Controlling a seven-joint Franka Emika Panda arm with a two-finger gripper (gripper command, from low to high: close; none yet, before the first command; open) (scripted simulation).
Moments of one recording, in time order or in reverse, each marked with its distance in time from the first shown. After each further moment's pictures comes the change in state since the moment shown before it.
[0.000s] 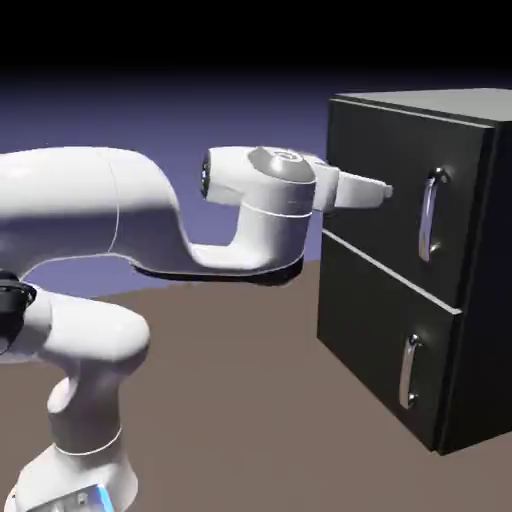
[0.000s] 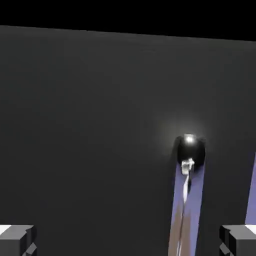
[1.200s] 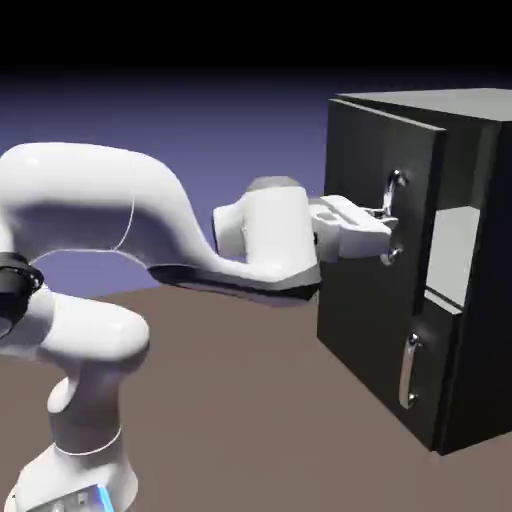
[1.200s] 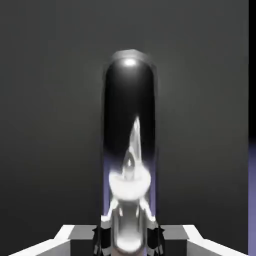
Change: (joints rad) arm -0.161 0.091 0.133 -0.174 -0.341 -0.310 0.550
